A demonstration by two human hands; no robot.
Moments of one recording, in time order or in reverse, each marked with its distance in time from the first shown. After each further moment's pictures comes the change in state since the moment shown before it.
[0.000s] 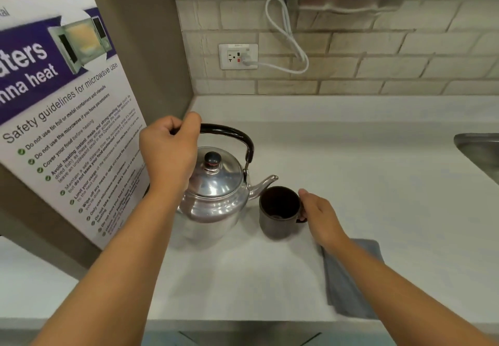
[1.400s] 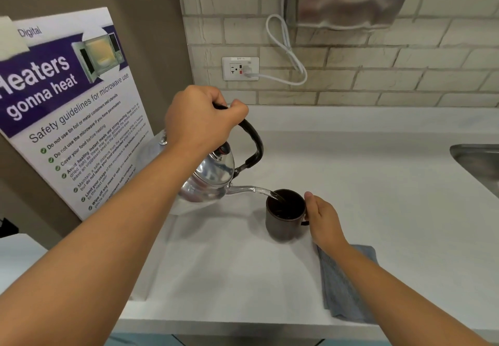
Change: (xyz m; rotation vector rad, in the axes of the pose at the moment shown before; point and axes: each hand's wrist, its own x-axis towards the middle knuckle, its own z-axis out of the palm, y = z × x) left_hand 0.012 0.055 0.024 0.426 -0.192 0.346; right_hand -0.002 -0.003 -0.008 -0.109 0.092 -0.068
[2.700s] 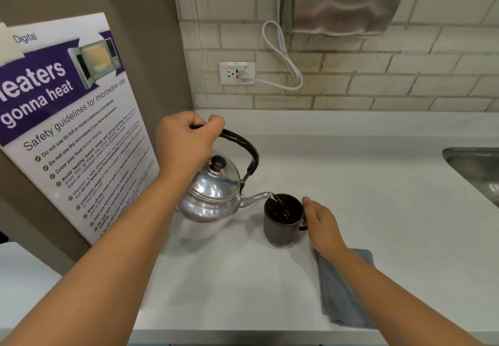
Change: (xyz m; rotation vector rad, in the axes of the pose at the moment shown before) left_hand -0.014 -0.032 0.006 -0.260 0.067 -0.187; right_hand 0.000 0.001 -0.002 -0.027 -0.023 0.023
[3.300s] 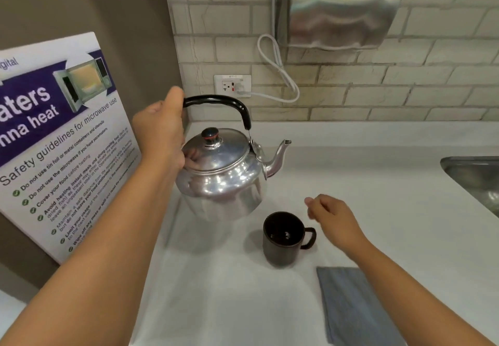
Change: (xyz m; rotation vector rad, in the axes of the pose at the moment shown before) left_hand 0.059 0.014 0.005 -0.463 0.171 -0.375; right_hand 0.027 -0.040 -0.040 -0.071 -0.031 -0.007
